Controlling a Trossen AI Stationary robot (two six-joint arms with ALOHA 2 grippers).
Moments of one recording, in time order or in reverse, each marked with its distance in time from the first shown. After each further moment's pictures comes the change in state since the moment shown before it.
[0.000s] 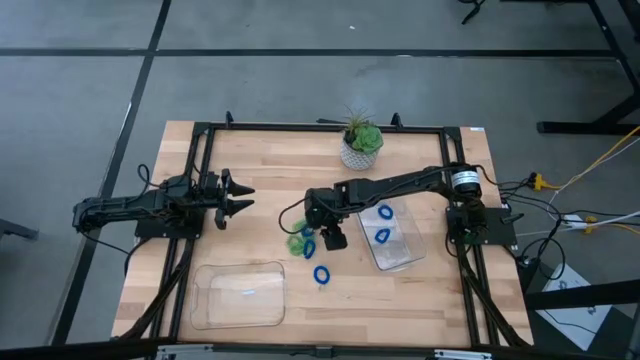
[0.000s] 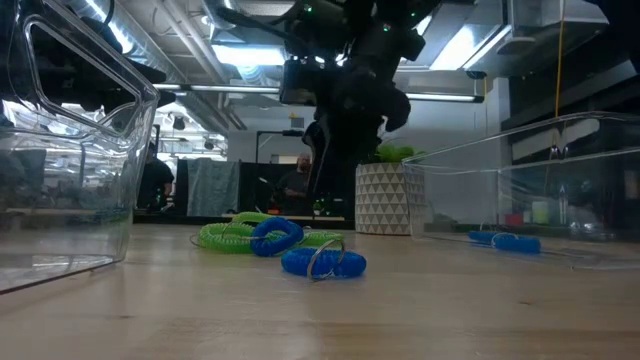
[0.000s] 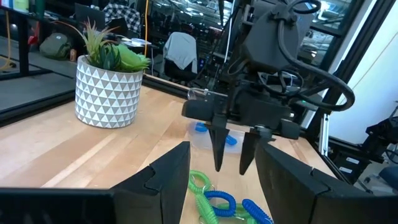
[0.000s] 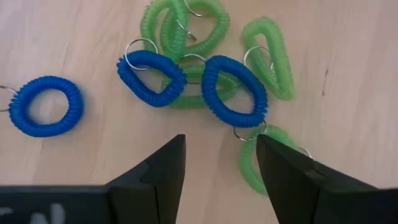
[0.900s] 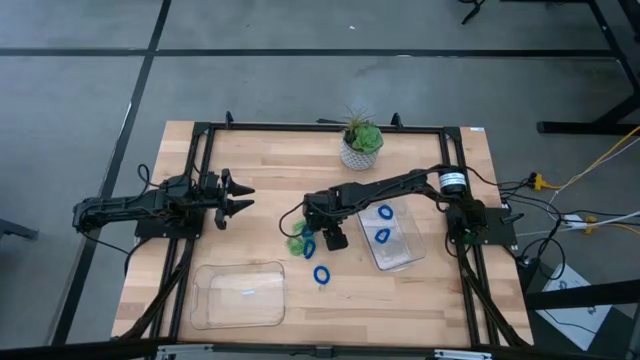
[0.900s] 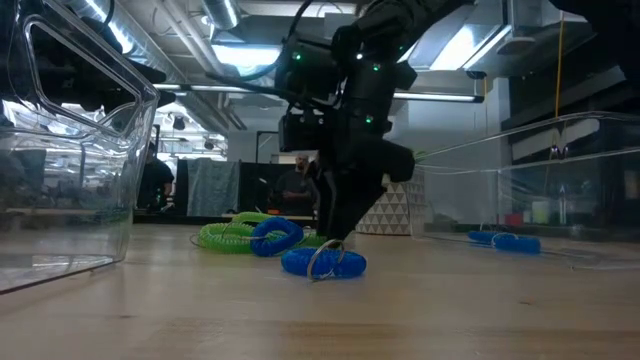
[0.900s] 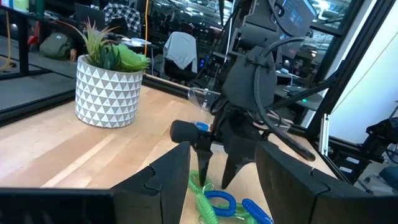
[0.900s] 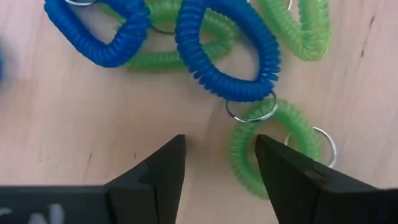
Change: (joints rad) left arm 0.000 0.000 0.000 0.000 0.000 0.000; right arm -0.019 0.121 0.004 -0.018 0.053 -0.058
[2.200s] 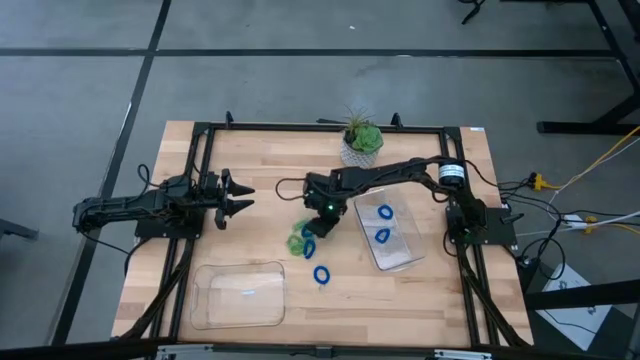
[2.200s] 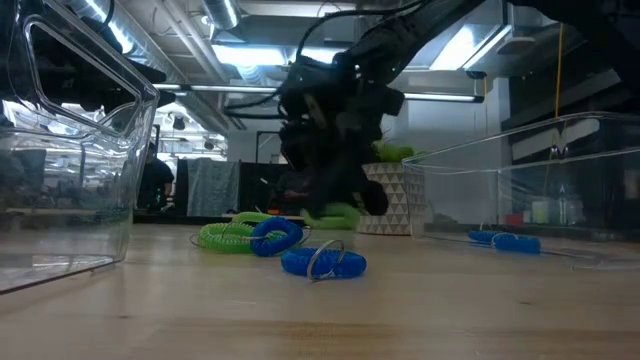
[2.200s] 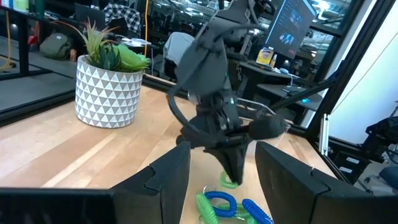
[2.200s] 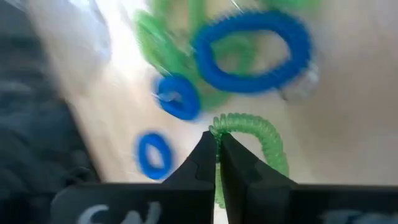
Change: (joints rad) left arm 0.000 0.000 0.000 0.000 0.000 0.000; right arm -0.101 -0.007 -0.006 0.074 -0.569 0.799
